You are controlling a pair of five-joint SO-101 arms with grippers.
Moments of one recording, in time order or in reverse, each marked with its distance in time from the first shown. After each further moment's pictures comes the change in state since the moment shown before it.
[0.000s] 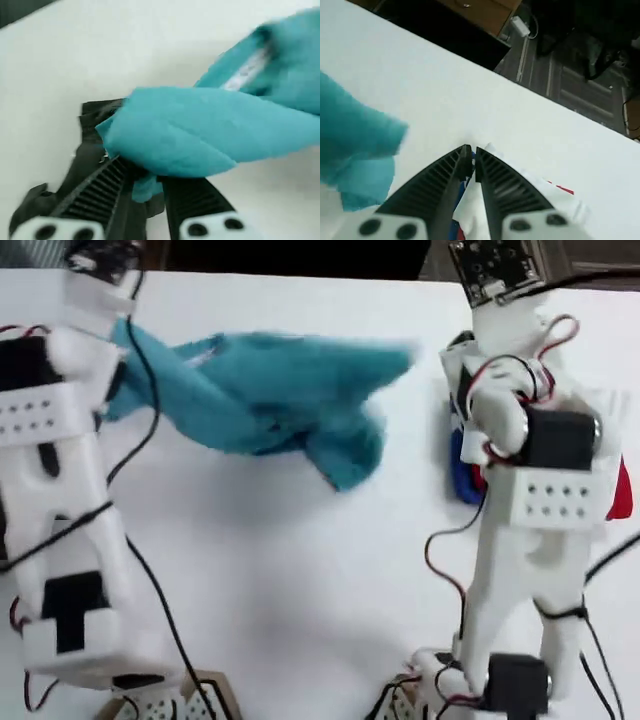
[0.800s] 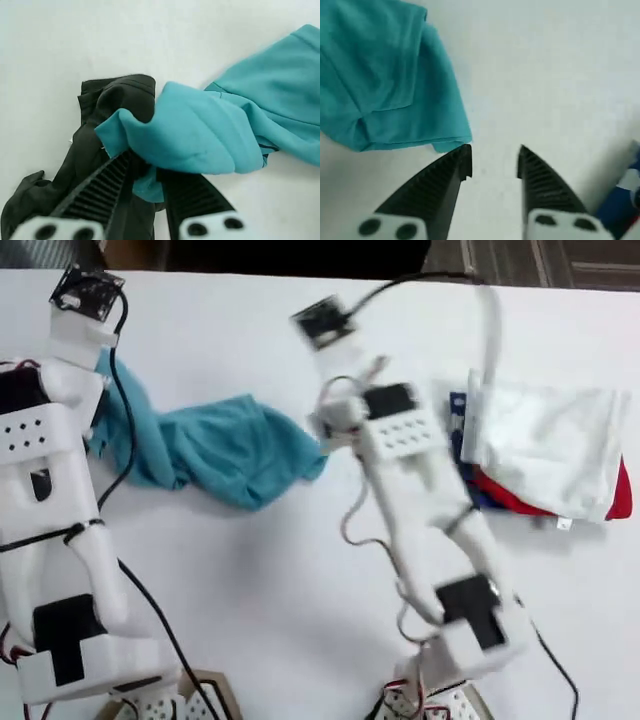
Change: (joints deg) left arm -4.7 -5.1 24.4 -15.7 -4.3; right arm -23.9 28.0 12.3 -7.9 -11.3
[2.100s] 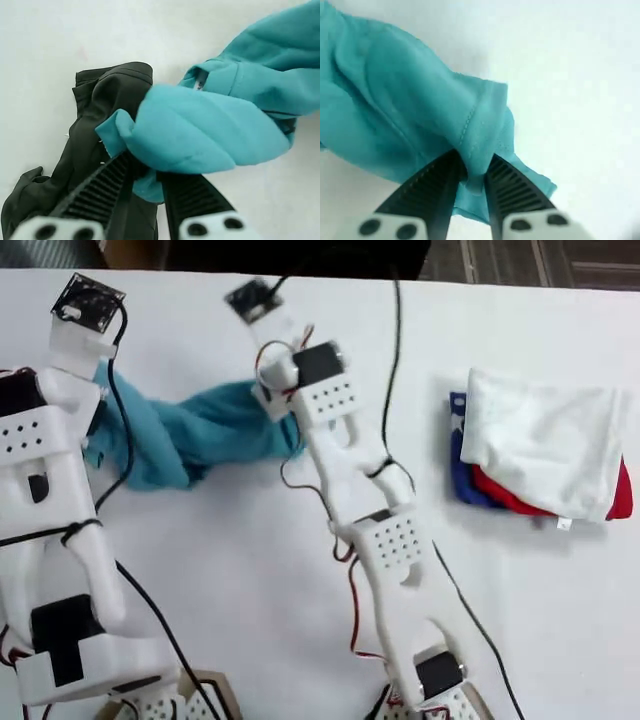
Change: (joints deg) left arm -1.1 0.0 2.3 -0.2 -2.9; right arm -4.4 48.5 -82.3 29.4 -0.6
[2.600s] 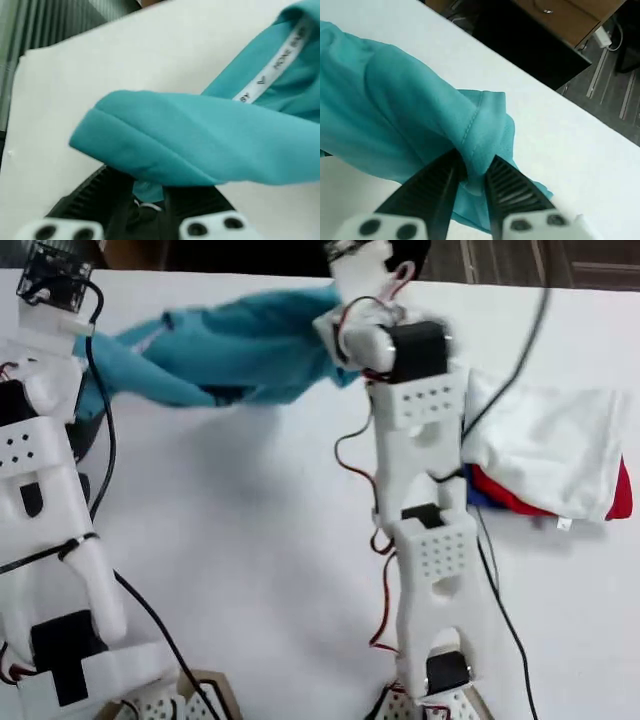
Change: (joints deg) left arm -1.1 -4.4 0.0 -13.7 6.5; right arm 10.6 -16.4 -8.6 3.8 4.8
